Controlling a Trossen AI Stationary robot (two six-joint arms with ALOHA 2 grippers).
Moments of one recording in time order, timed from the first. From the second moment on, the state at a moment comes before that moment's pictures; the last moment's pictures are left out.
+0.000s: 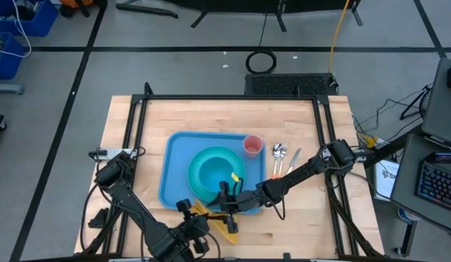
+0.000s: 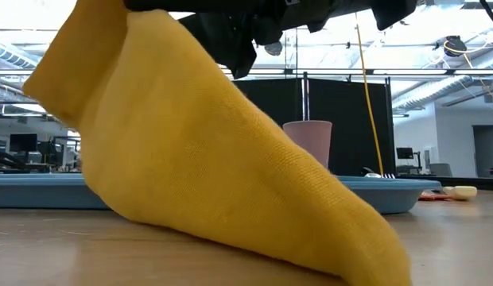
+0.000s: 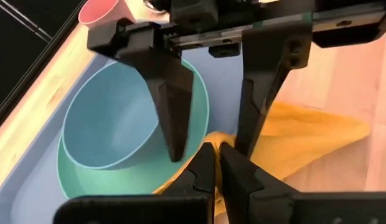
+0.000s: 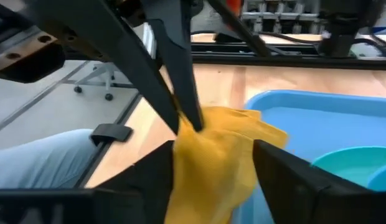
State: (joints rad) left arm -0.81 2.10 1.83 -1.23 -0.85 -1.08; right arm 0.41 2.00 1.19 0.50 0.15 0.15
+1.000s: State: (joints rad) left arm -0.98 2.10 1.82 -1.28 -1.09 -1.42; right arm 0.40 1.94 1.19 0.41 0.04 0.07
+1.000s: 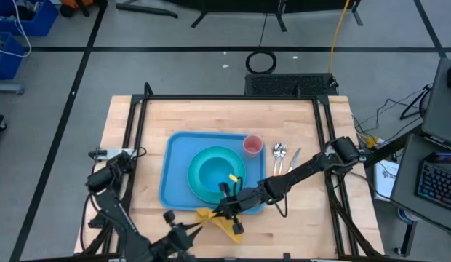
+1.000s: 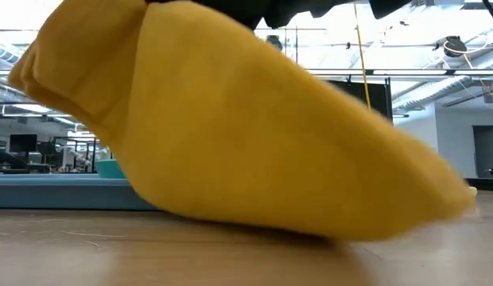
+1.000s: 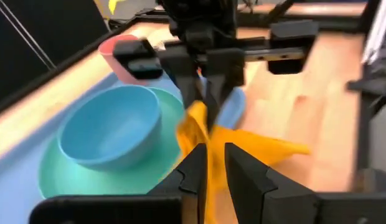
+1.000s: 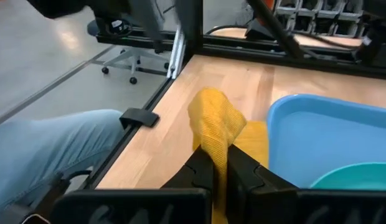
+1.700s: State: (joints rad) left arm -0.93 2.10 1.61 -0.99 -0.92 -1.50; right arm 0.41 1.94 1.19 0.39 0.05 0.03
